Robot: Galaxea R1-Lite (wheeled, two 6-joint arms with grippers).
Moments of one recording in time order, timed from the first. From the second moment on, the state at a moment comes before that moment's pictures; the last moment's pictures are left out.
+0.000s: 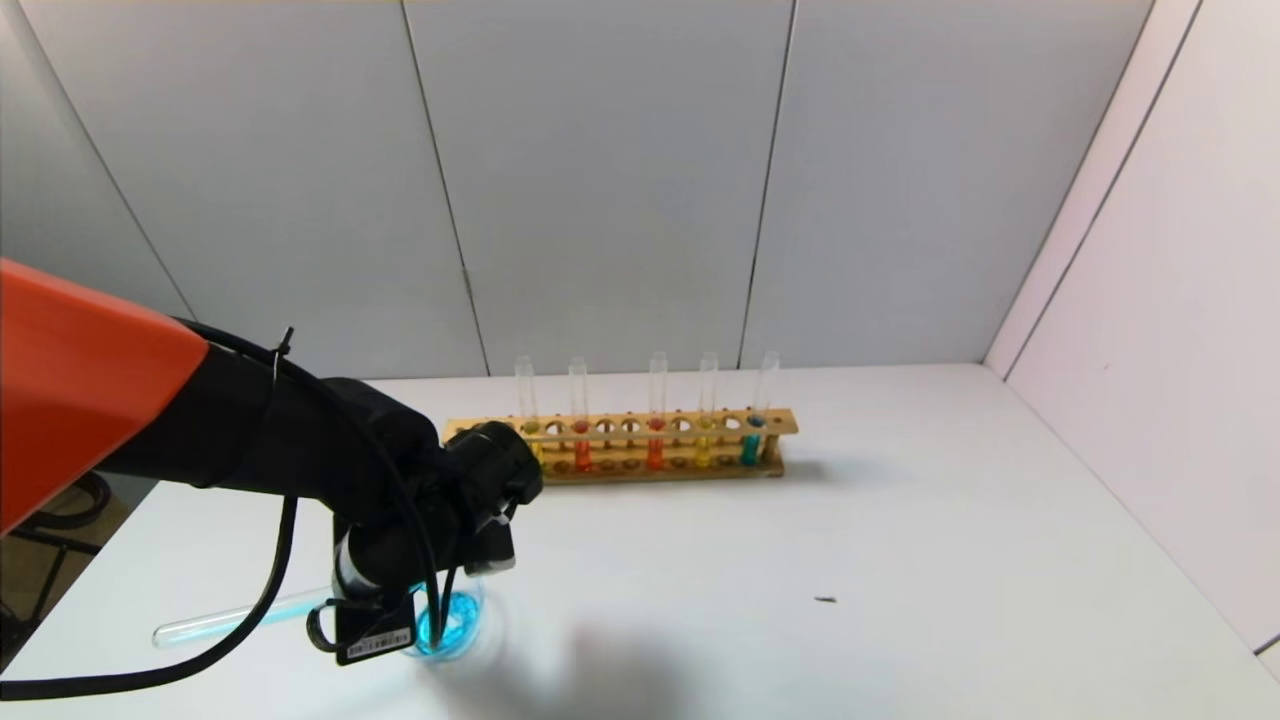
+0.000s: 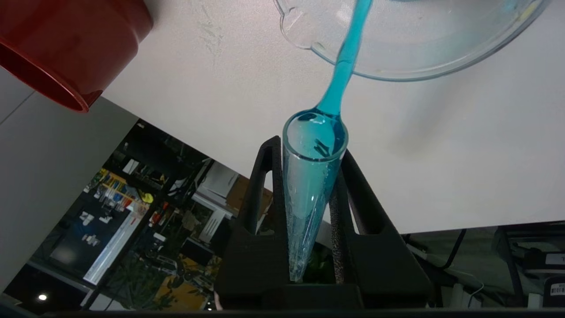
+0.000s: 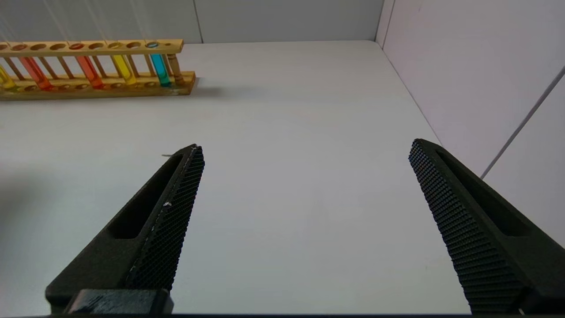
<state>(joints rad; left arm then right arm) -0.58 1.95 -1.11 0.68 0.63 0.54 0.00 0.00 -0.01 0.03 -0.01 0.01</state>
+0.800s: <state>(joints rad) -0.61 2.05 -1.30 0.93 0.67 0.55 0.00 0.00 -0.01 0.03 -0.01 0.01</state>
